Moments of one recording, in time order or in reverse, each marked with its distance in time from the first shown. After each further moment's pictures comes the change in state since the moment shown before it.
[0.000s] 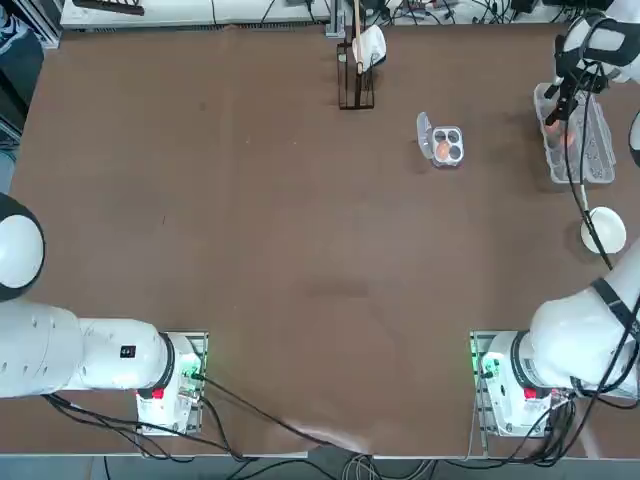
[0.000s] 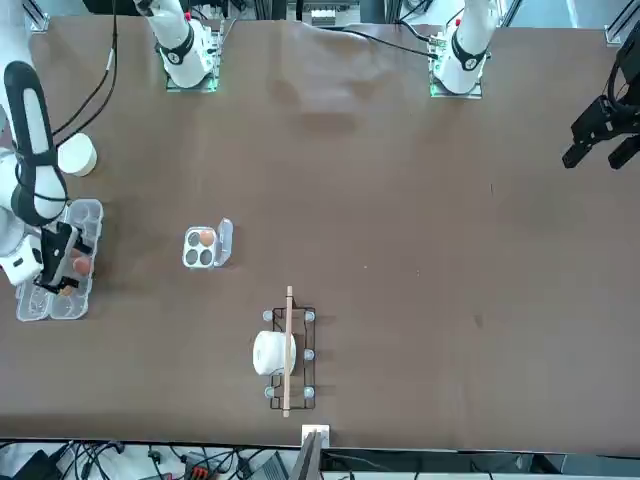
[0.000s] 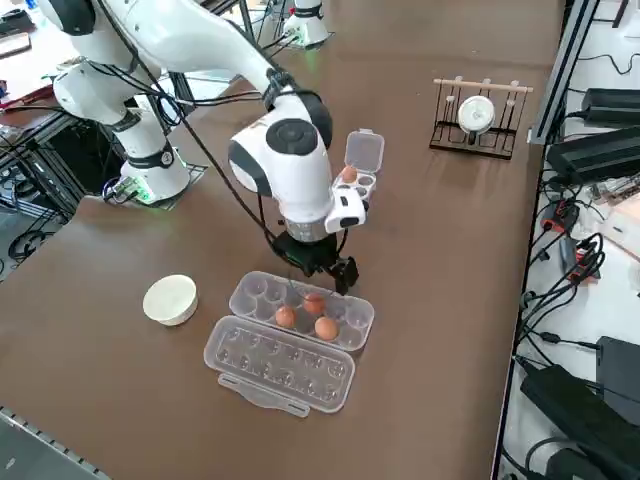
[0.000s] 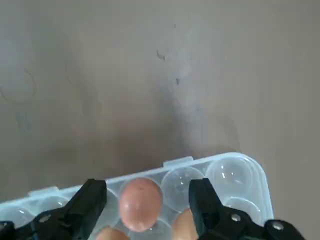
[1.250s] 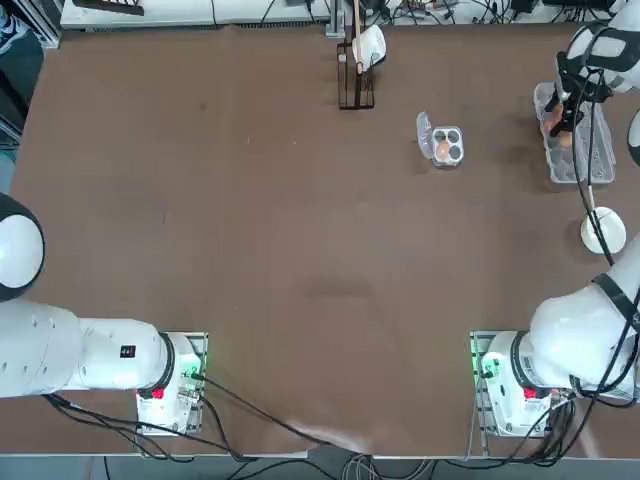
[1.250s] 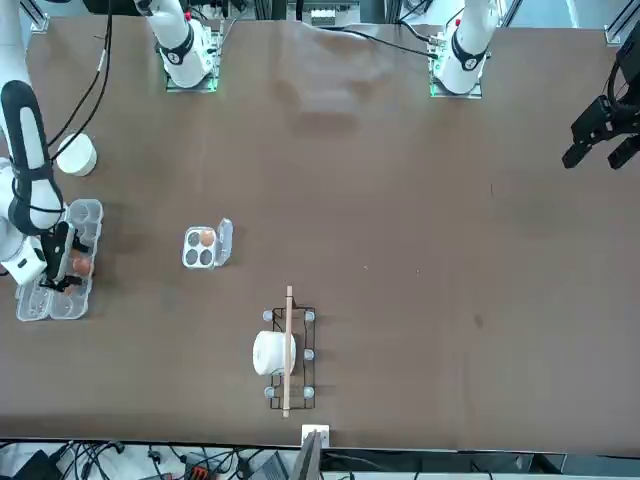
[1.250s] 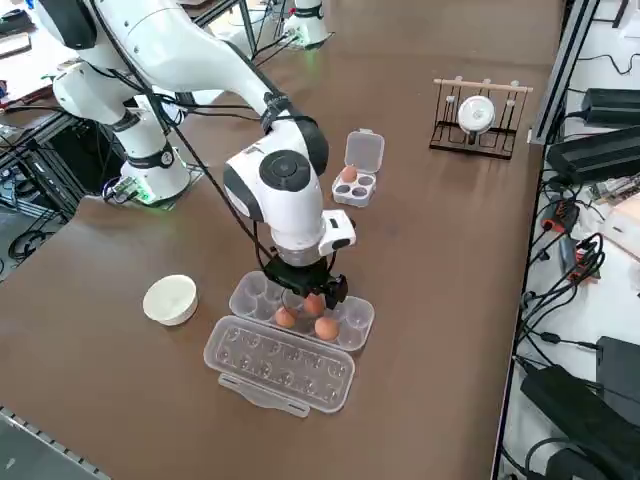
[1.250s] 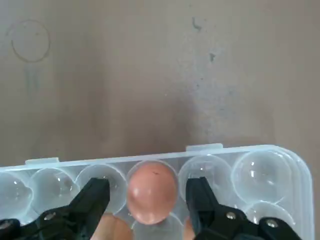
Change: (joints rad) arm -0.042 0.046 0.001 0.018 0.001 -0.034 -0.149
